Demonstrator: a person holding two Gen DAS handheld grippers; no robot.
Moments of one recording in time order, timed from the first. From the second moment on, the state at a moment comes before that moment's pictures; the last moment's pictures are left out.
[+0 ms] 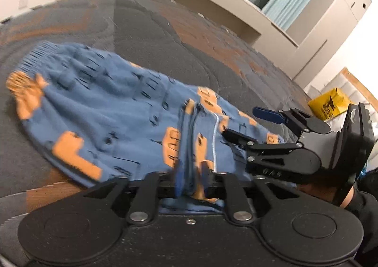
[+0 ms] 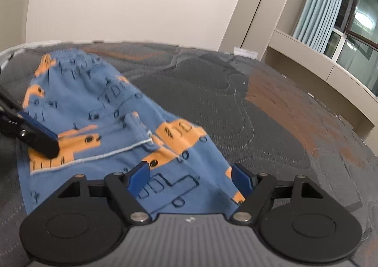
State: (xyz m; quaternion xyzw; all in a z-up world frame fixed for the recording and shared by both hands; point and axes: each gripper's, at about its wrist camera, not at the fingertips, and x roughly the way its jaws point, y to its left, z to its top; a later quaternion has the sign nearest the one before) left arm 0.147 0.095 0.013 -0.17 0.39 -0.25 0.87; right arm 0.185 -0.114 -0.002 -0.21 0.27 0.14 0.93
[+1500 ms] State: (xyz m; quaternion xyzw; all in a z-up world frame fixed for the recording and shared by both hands) left arm 0.179 0.202 0.009 -0.24 0.33 -0.05 0.91; right arm 0.117 -0.066 -0.012 -0.15 0.23 0.04 0.96
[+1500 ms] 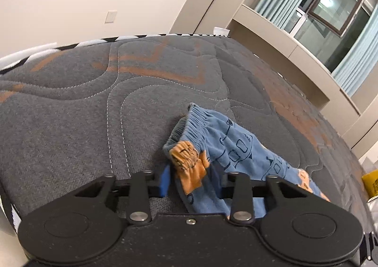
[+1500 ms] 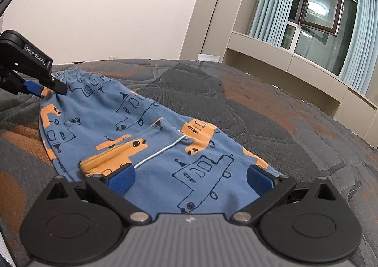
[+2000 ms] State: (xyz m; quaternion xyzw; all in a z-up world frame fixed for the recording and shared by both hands) left arm 0.167 0.164 0.061 -0.21 0.28 -0.09 0.93; right arm 0.109 -0.073 -0.005 -0.11 0.22 0.06 0.97
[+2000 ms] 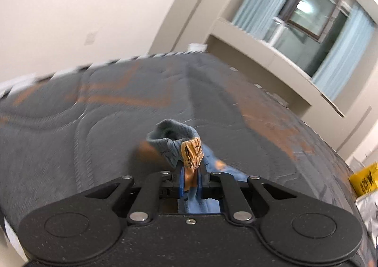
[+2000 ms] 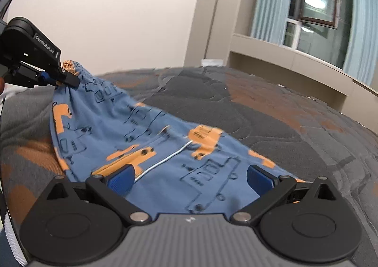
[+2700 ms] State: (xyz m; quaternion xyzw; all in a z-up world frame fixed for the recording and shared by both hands) left arm 0.089 -0.104 0.094 0.08 0.25 -0.32 0.91; right arm 0.007 -0.287 -0.003 0.00 0.20 -0.17 0.96
